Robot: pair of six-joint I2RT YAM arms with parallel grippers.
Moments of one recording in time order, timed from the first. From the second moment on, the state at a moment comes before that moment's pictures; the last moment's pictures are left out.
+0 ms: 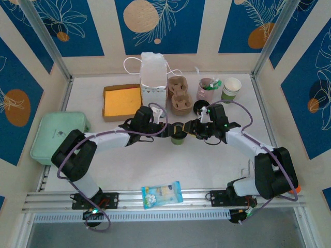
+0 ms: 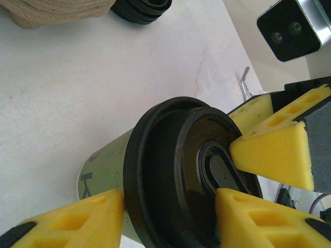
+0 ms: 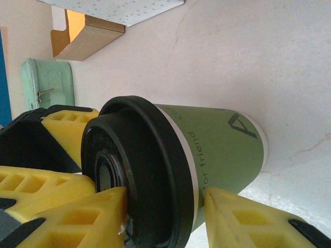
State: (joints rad) left arm -0.69 1.66 0.89 0.18 0.48 -0.59; right arm 0.31 1.36 0.74 -0.26 -0.63 0.68
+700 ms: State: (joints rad) left arm -0.69 1.66 0.93 0.10 0.46 -0.57; right arm 0.39 1.32 0.81 -0.40 -0.43 0.67
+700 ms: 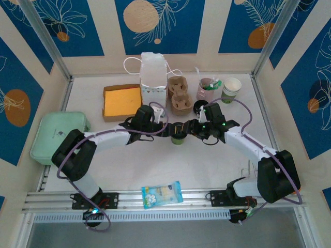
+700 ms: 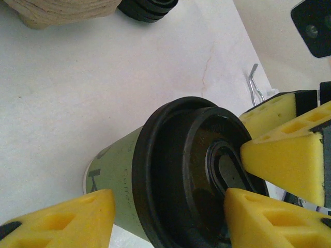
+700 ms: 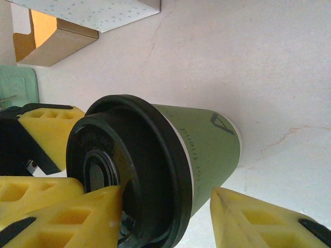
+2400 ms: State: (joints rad) left arm -0.68 1.42 0.93 -0.09 0.35 -0.52; right arm 0.58 1.39 1.25 -0.91 -0.11 0.46
